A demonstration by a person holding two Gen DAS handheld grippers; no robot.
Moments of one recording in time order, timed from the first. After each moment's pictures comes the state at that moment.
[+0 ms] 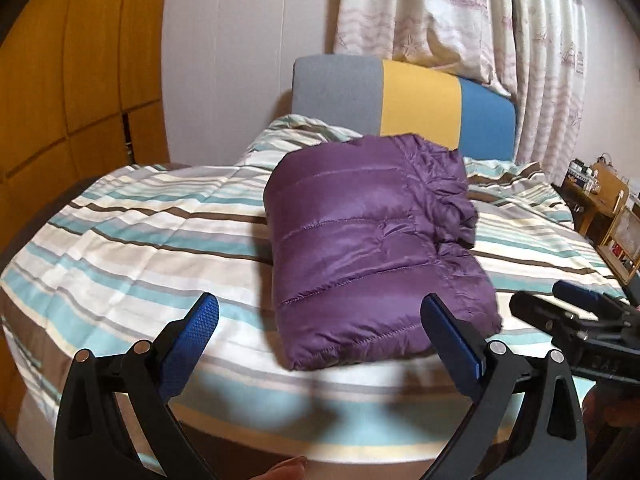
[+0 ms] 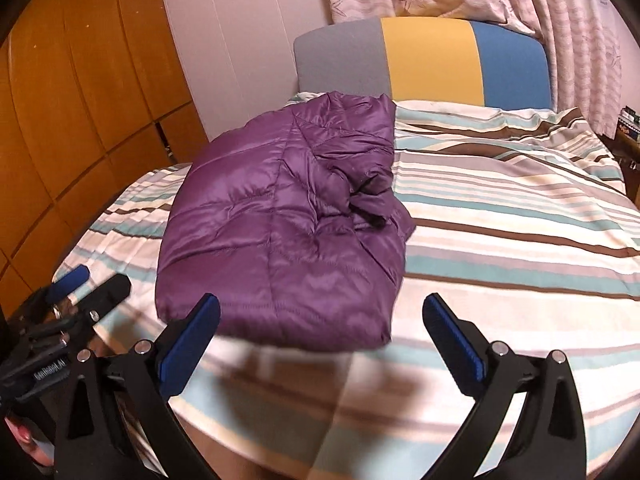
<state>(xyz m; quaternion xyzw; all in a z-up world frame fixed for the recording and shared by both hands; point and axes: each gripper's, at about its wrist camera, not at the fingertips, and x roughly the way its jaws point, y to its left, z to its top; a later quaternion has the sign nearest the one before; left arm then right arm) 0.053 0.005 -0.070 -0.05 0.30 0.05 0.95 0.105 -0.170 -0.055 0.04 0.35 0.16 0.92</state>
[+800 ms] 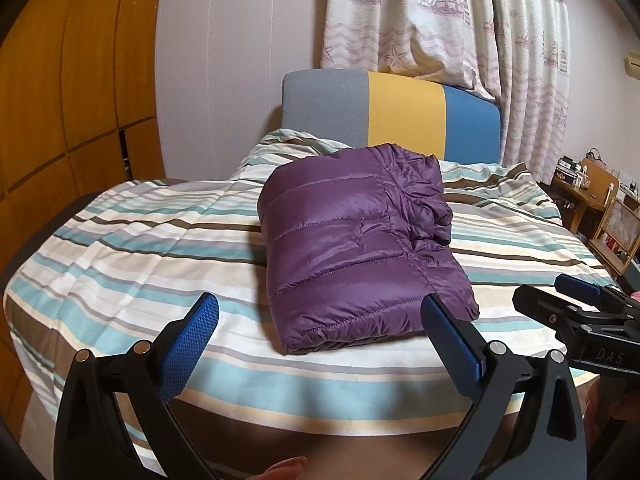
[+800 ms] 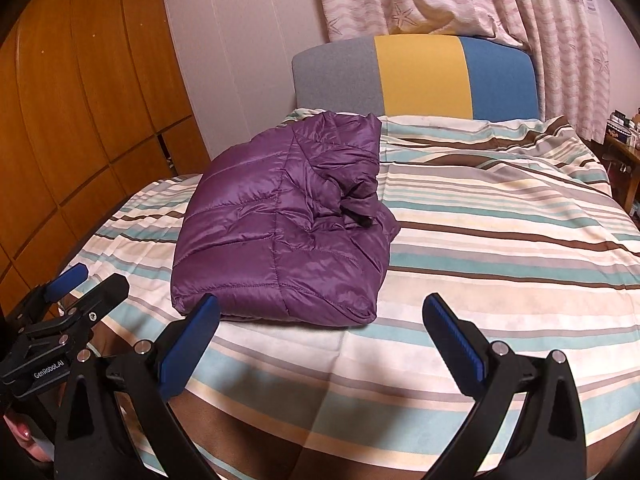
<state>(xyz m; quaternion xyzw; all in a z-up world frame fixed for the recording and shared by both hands) 0.022 -0.010 -0.060 -0.03 0.28 0.04 0.96 0.064 -0.183 -0.042 0.04 0.33 0.16 0.93</state>
